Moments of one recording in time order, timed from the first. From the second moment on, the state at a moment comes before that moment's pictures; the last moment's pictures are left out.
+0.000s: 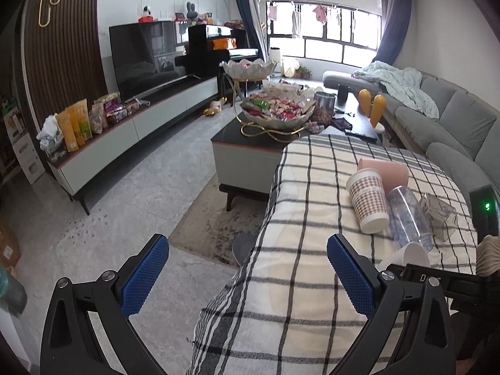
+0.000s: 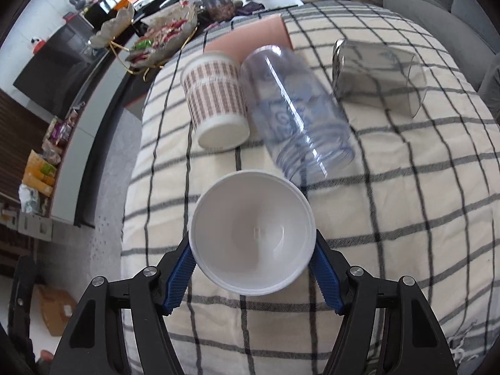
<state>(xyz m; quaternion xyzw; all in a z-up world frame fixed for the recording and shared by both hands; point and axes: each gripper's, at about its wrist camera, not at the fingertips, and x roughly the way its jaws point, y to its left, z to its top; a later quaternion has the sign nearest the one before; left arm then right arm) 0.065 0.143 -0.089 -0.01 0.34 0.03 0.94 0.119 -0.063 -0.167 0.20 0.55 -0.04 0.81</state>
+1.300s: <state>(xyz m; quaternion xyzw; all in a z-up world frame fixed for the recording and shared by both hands) 0.074 0.127 -0.093 -0.01 0.36 0.00 0.93 0.145 -0.059 -0.167 0.18 0.61 0.04 0.77</state>
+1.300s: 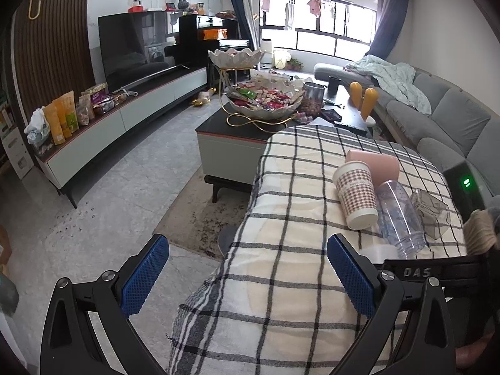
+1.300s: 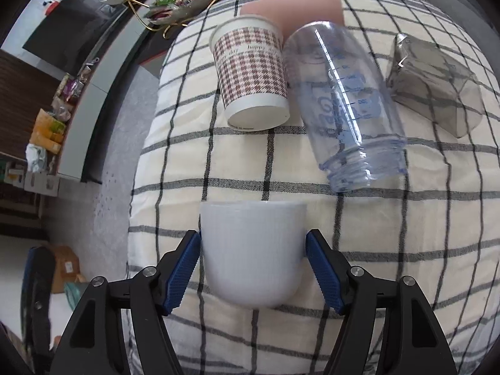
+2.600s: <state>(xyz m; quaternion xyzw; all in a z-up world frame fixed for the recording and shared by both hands) 0.078 -0.008 -0.192 0.03 0.40 -0.09 0.91 0.029 -0.199 -0.144 0.24 0.51 -0.08 0.82</state>
